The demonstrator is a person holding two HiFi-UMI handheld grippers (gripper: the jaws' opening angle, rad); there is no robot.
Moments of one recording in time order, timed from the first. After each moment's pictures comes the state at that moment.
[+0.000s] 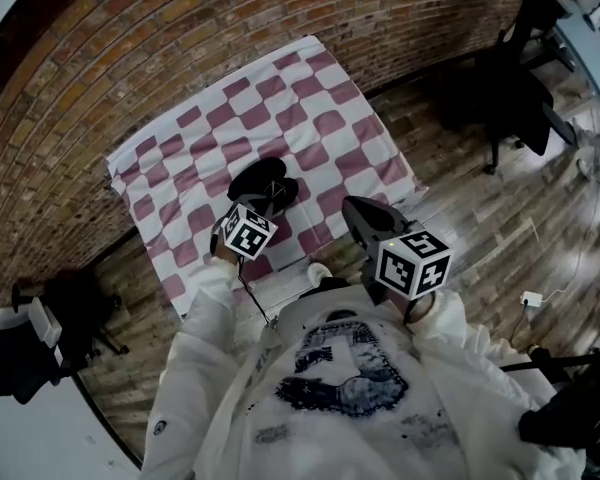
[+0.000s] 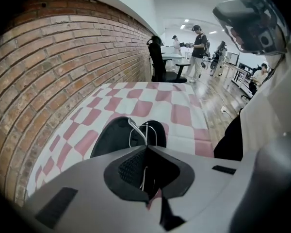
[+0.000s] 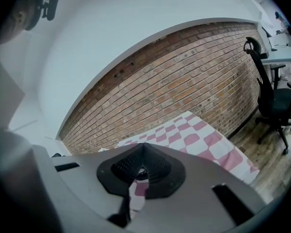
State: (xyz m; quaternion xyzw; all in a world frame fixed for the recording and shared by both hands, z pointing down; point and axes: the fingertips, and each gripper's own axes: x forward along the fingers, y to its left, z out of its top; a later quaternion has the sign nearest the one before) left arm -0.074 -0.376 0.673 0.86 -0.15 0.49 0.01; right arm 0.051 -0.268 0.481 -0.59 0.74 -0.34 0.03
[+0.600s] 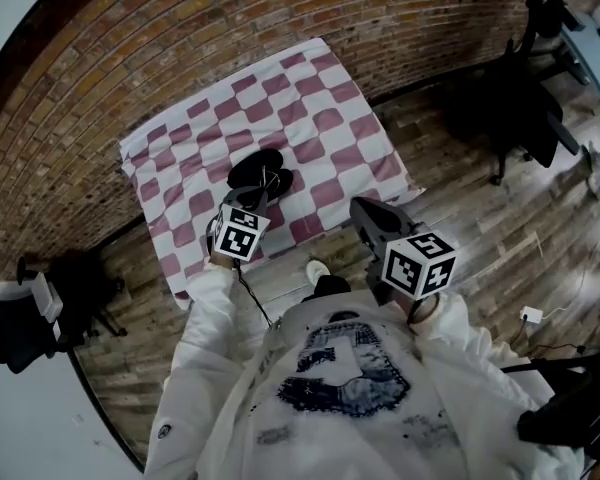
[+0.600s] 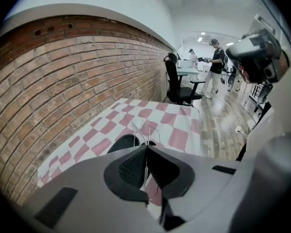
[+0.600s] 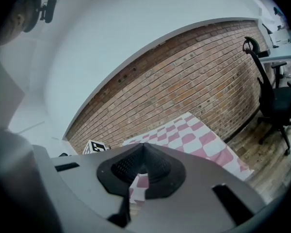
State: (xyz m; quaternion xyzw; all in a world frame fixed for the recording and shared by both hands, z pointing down) left arm -0.069 -0.351 0.594 0.87 -0.26 0.41 0.02; right arm 0.082 -0.219 0.464 -0.57 0.75 -0.34 0.04
